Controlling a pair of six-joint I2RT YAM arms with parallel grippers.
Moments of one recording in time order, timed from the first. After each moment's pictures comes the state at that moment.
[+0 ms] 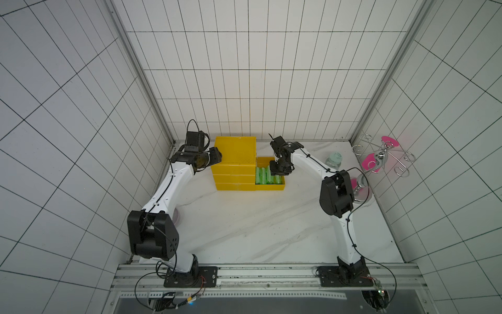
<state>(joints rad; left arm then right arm) -0.10 1.56 1.42 -0.64 0.20 -0.41 0.50 2.22 2.02 -1.03 -0.04 0.39</state>
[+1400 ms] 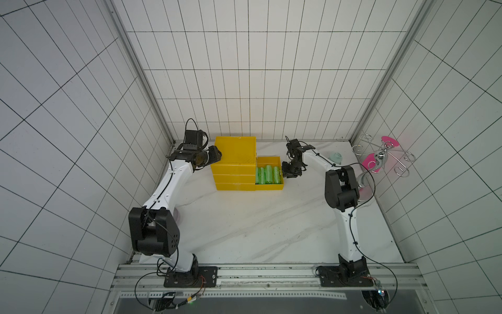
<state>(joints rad) -0.08 1.60 1.45 -0.65 0.26 -0.41 0.33 2.31 1.91 -0.90 -0.21 0.36</state>
